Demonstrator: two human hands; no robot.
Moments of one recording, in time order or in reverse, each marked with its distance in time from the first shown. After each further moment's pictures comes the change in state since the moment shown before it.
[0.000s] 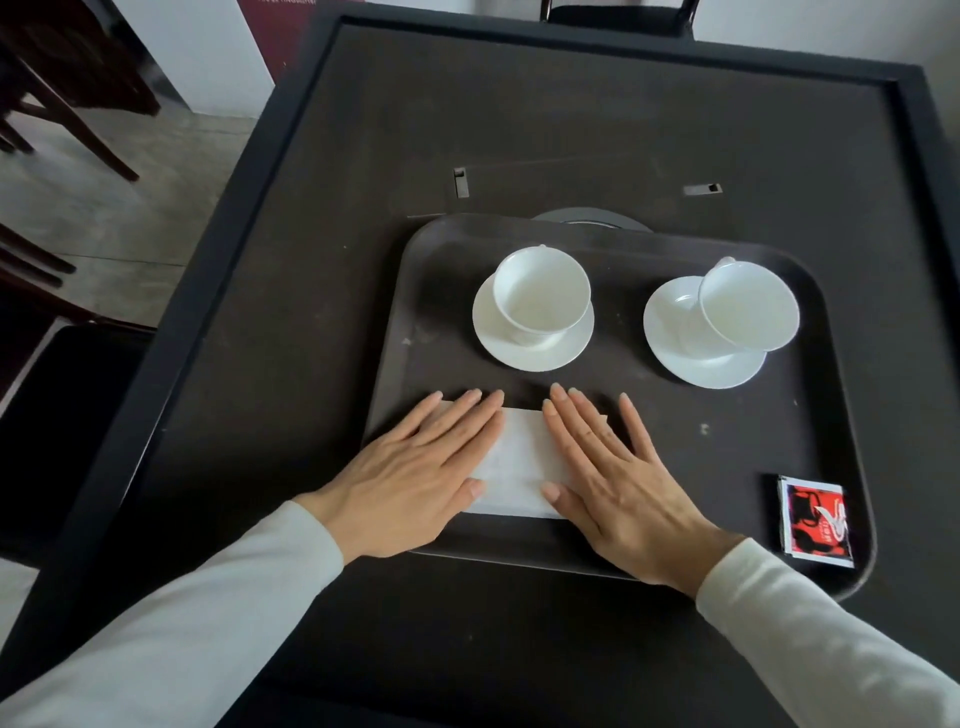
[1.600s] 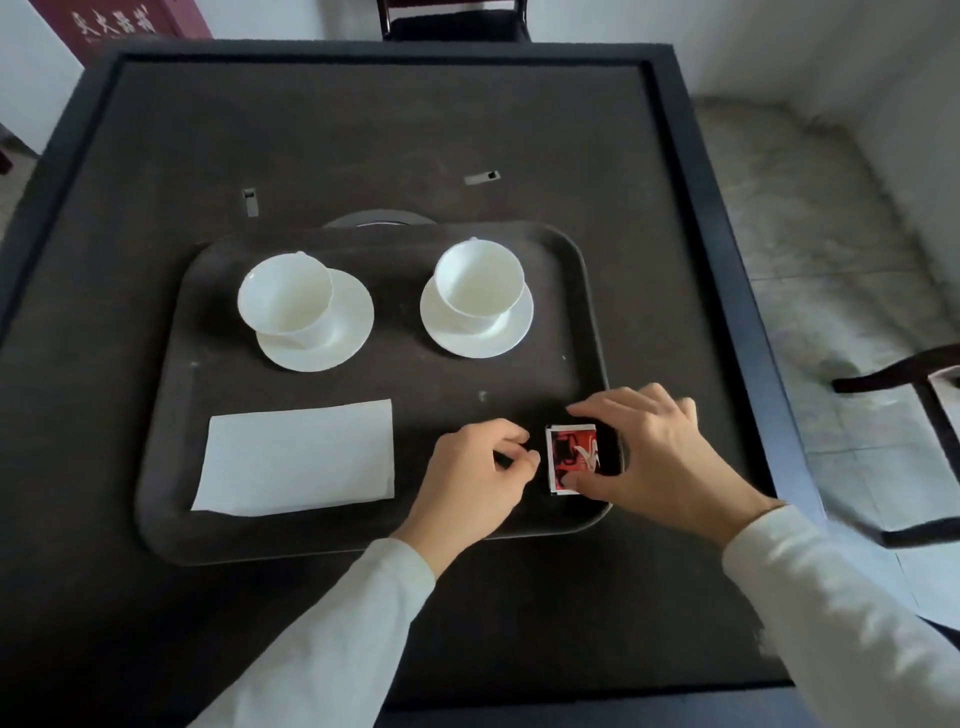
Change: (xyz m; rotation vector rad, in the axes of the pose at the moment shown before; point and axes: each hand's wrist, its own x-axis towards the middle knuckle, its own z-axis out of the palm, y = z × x) left_hand 0.143 0.217 -0.046 -1.046 0.163 -0.429; right_hand -0.147 0.145 -0.054 0.271 0.044 0.439
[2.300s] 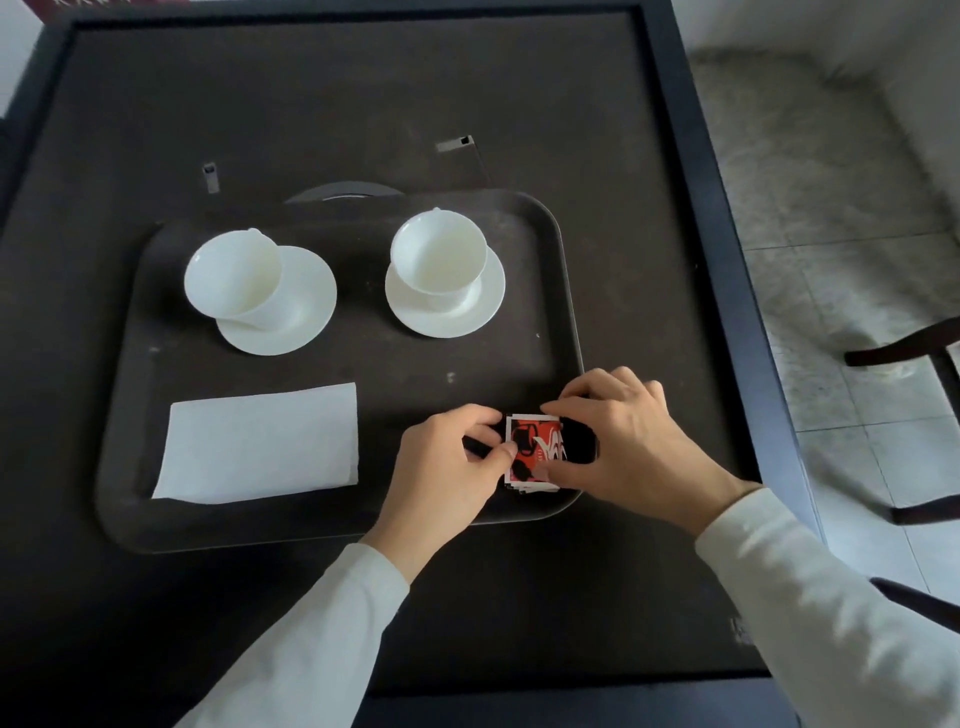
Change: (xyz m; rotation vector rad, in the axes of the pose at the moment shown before) left_hand -0.001 0.008 0.023 0.006 0.092 -0.064; right_hand -0.002 0.014 0.004 0.025 -0.051 -0.088
